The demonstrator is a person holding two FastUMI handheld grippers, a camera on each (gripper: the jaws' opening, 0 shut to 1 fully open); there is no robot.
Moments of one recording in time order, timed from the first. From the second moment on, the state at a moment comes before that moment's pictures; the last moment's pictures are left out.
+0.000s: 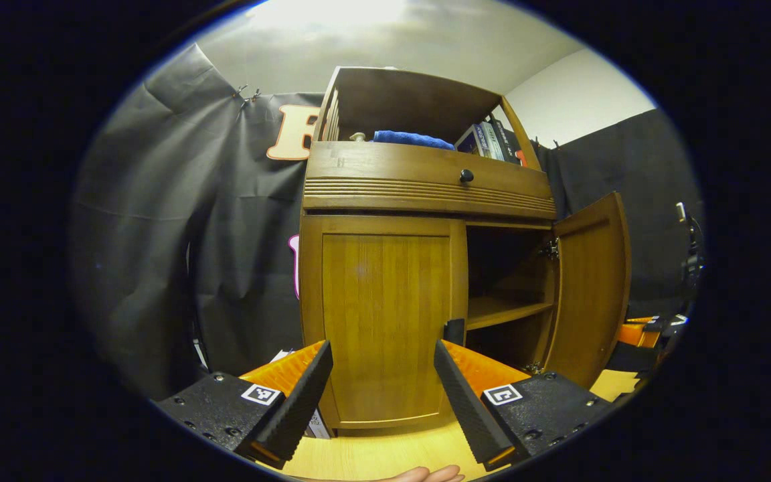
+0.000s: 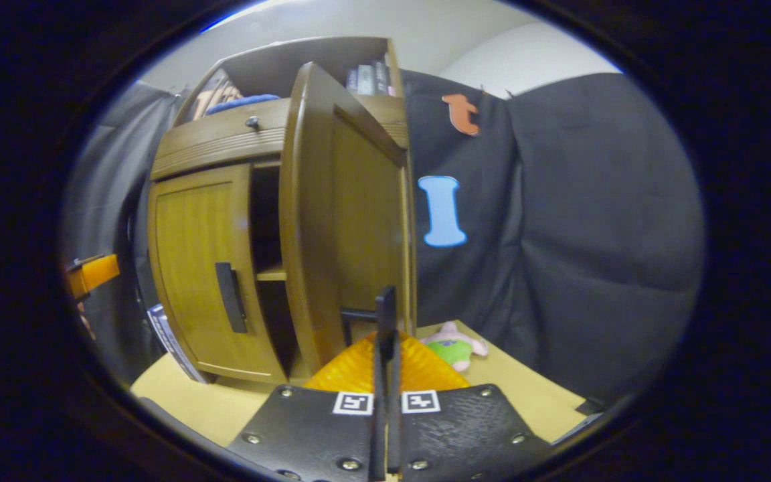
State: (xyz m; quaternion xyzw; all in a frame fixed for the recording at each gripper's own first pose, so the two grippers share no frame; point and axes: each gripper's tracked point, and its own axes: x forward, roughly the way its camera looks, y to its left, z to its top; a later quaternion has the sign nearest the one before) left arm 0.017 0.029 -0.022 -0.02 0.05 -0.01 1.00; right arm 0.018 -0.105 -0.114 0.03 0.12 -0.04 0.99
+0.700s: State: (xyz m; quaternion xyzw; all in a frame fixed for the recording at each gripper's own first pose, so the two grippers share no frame) left arm 0.022 0.009 -0.029 0.00 0.05 -0.03 1.00; right arm 0.027 -0.196 -0.102 0.04 0.09 0.00 0.99
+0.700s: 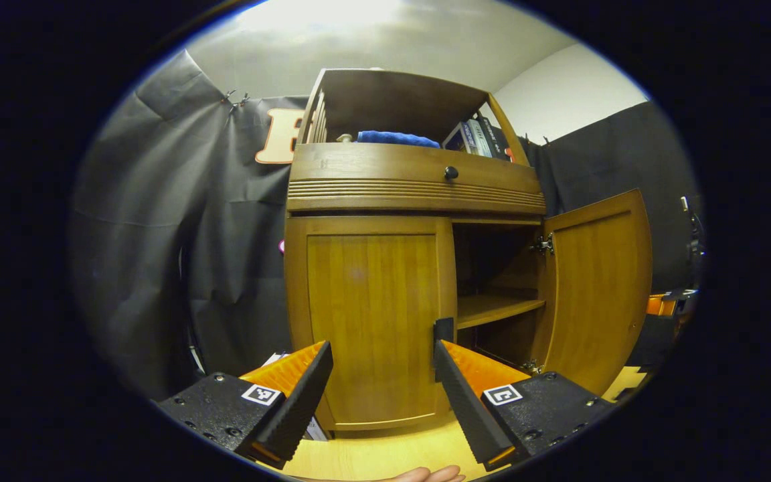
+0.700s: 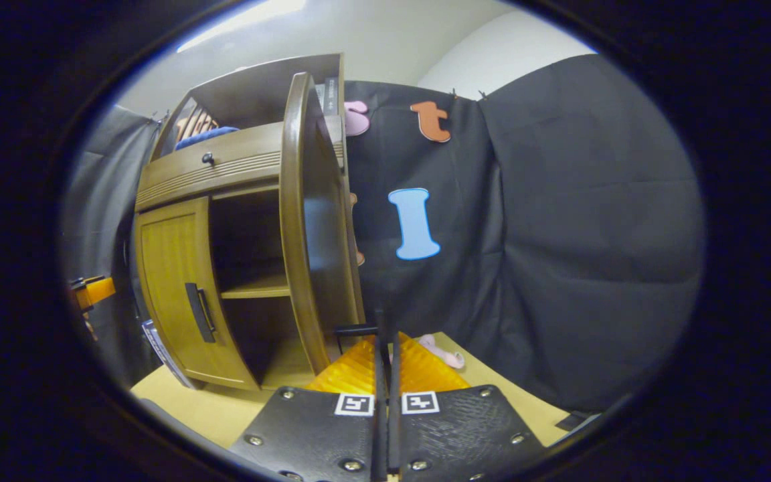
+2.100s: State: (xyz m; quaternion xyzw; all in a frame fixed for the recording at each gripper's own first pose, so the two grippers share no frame) left arm 0.136 -0.045 -0.087 -0.02 0.00 -0.01 1.00; right arm -0.049 -0.189 -0.053 0.00 0.00 -0.03 1.00
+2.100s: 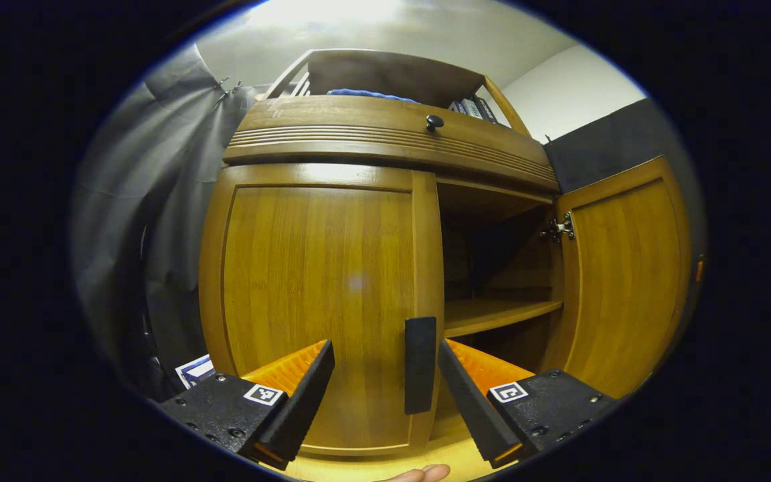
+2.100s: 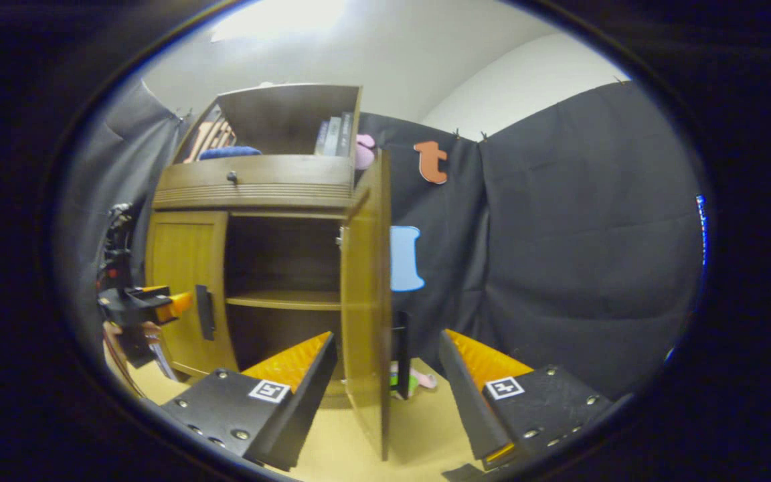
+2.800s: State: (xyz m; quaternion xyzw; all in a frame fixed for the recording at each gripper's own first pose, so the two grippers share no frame) left arm 0.192 -0.085 -0.128 -0.03 0.02 -0.03 1.00; right arm -0.118 -0.088 -0.032 0.08 -0.03 0.03 1.00
